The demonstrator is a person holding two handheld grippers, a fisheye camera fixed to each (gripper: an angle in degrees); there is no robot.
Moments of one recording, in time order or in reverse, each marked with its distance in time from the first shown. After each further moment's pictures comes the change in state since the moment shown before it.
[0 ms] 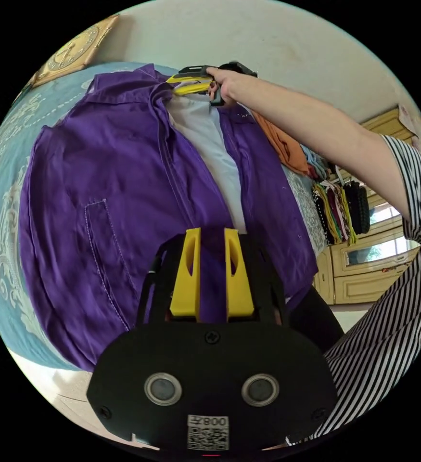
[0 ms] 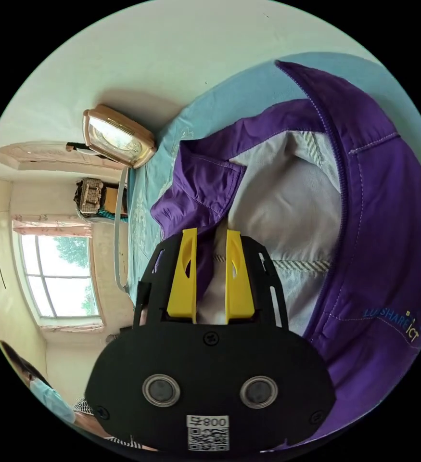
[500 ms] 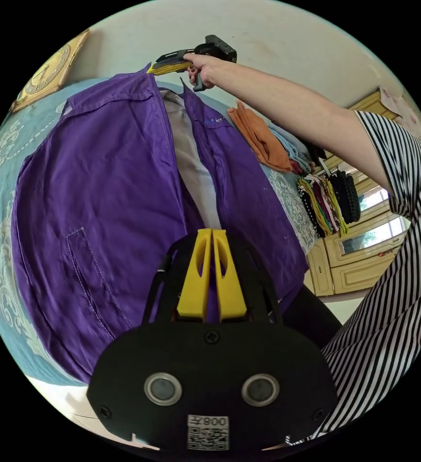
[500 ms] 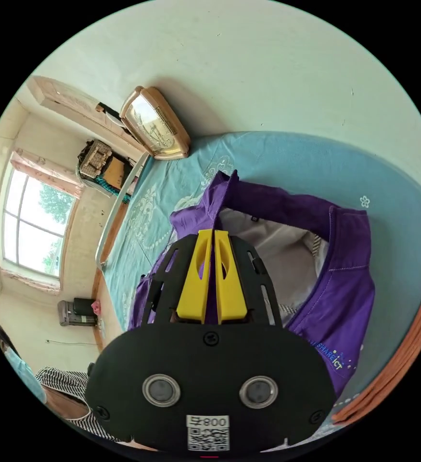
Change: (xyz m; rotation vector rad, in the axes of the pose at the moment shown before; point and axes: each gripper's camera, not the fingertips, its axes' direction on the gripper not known) left arm 0.028 -0.025 0.005 0.050 0.057 0.108; right arm -0.057 0.007 -0.053 0.032 0.148 -0.325
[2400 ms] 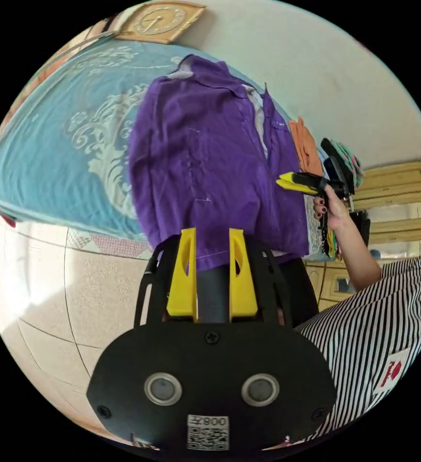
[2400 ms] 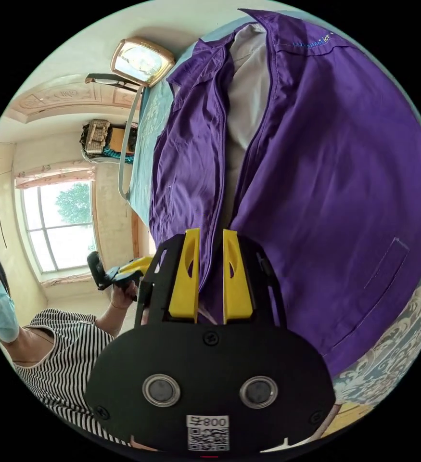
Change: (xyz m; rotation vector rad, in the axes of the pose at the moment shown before) left arm -0.066 0.192 -0.063 -0.036 -0.075 -0.462; right arm -0.063 0.454 -0.153 -0.309 -0.209 0.241
